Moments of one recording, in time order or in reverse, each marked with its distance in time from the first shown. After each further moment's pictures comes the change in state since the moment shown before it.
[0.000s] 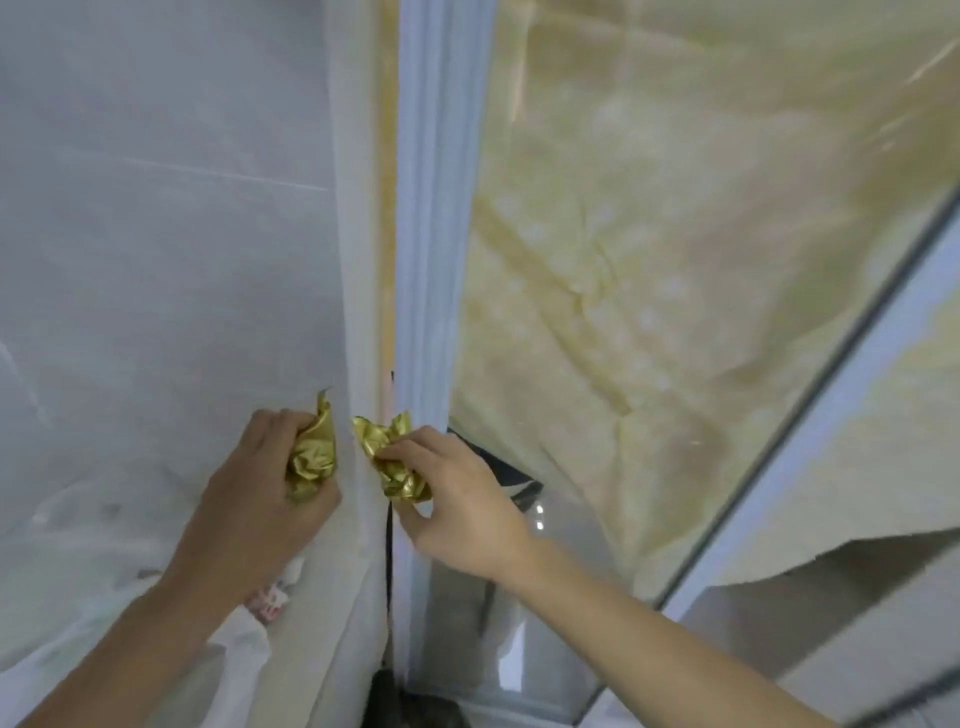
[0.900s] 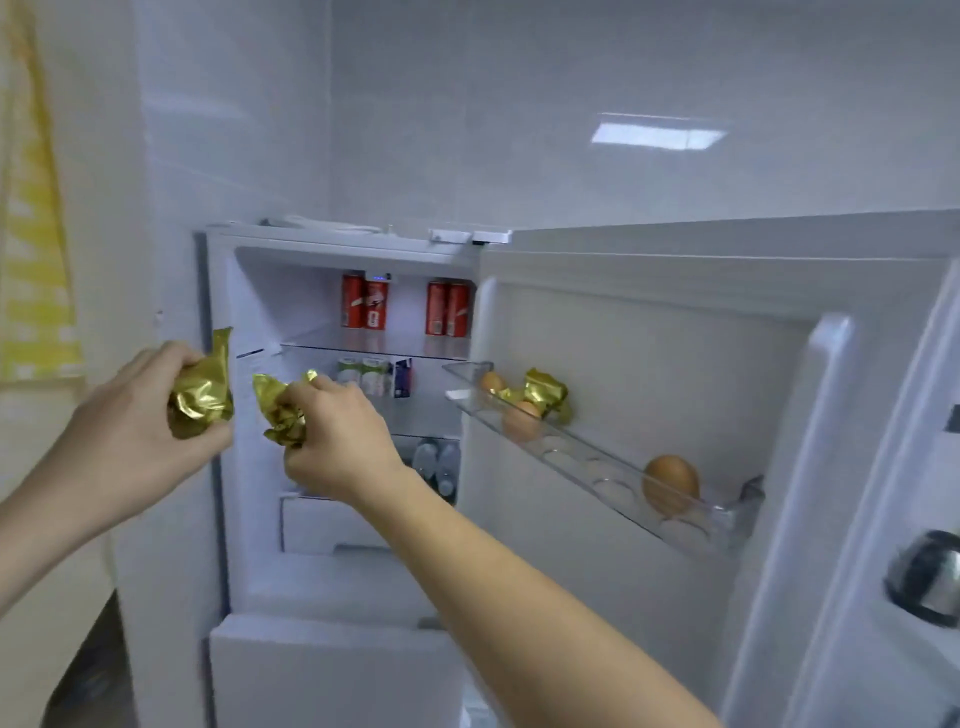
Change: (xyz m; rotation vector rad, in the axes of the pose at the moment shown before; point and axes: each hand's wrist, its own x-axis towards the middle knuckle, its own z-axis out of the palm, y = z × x) left_hand -0.049 0.675 0.309 -0.753 -0.650 1.096; right_hand -0.400 0.008 -0.574 -1.067 0.690 1.158
